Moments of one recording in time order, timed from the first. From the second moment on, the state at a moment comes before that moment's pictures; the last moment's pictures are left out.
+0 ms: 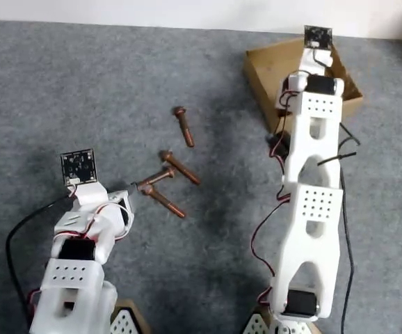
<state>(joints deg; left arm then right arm) -4.7 -64.0 87.6 29.2 16.2 1.9 57.8 -71.5 78.1 2.1</state>
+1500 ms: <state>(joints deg) -4.7 -64.0 87.6 29.2 13.1 -2.4 49.9 -48.7 96.7 37.4</state>
